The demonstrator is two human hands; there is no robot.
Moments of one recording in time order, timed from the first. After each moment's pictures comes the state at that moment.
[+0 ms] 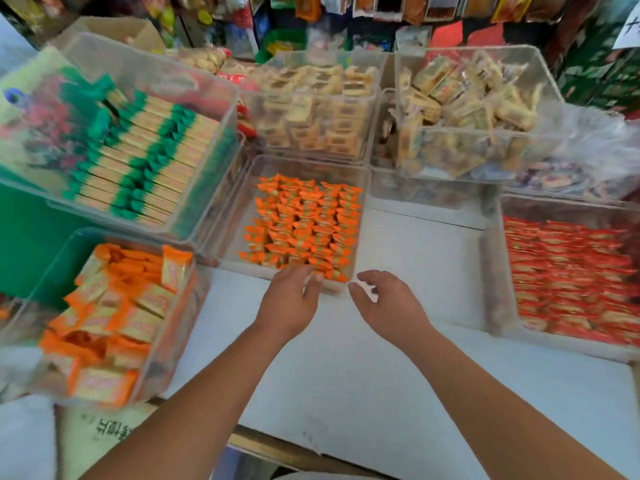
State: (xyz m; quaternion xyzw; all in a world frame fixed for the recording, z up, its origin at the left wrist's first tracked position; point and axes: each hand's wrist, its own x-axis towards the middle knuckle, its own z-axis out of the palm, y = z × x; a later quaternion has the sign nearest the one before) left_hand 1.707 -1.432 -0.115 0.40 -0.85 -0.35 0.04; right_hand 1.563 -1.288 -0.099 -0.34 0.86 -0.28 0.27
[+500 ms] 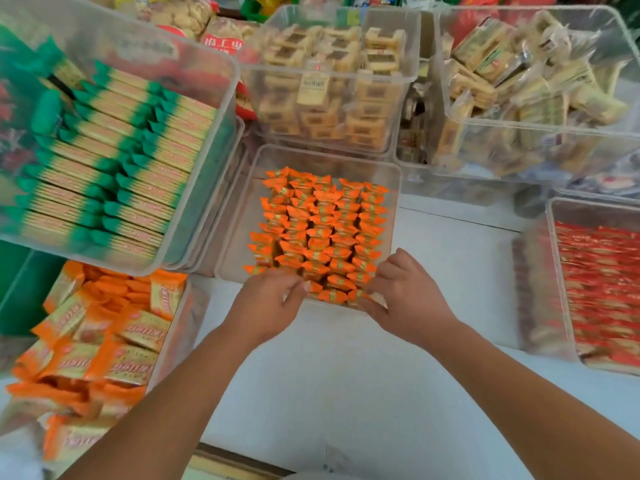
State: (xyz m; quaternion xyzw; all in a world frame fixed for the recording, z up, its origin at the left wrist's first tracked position) left_hand 1.723 -1.541 -0.150 0.28 -0.90 -0.32 0.03; right_hand 1.517 -1.354 -0.149 -0.59 0.79 -0.16 0.04
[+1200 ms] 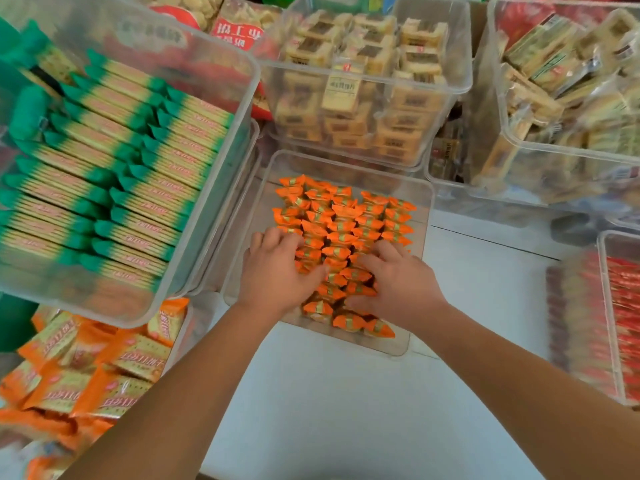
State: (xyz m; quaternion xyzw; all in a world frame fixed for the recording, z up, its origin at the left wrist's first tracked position) left_hand 1.667 -1.603 -0.162 0.41 -0.89 -0.22 0.01; right_hand 1.495 -1.447 -0.146 -0.54 0.82 0.00 0.20
